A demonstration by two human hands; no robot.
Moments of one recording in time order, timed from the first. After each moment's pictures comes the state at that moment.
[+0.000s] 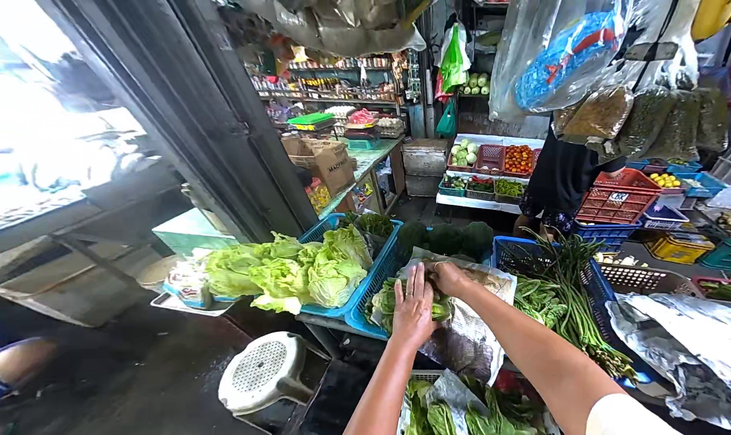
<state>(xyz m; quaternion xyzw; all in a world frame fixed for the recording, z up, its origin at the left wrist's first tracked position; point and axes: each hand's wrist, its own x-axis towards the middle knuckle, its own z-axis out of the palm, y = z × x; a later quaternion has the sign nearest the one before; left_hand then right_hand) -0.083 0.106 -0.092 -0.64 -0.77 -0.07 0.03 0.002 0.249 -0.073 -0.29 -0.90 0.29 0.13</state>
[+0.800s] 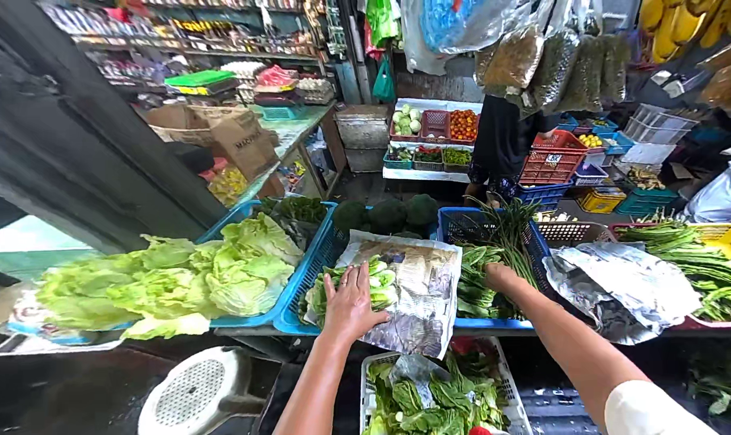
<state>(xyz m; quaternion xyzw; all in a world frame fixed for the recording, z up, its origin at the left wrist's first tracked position) -0.093 0.108 -0.094 -0.65 -0.76 -0.02 0.01 0.233 0.291 -0.148 -0.58 -0.77 0.23 -0.11</state>
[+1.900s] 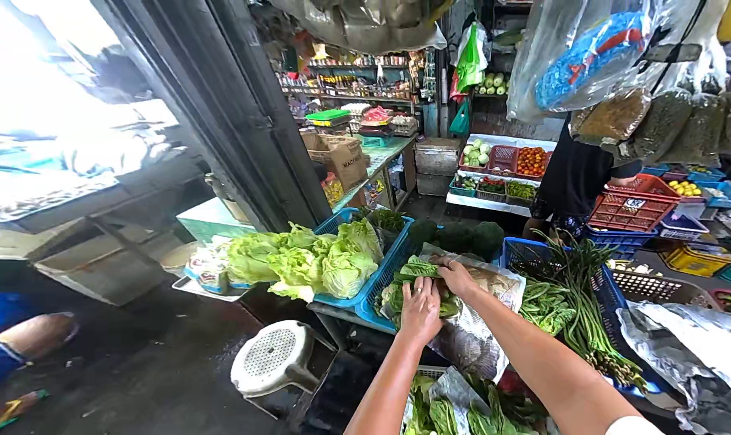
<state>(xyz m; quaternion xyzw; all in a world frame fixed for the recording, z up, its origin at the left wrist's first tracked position) -0.080 0.101 -0.087 -0.63 -0.78 -0.03 0.01 -0.004 0.230 -0.077 -0.34 -0.75 0.52 0.23</state>
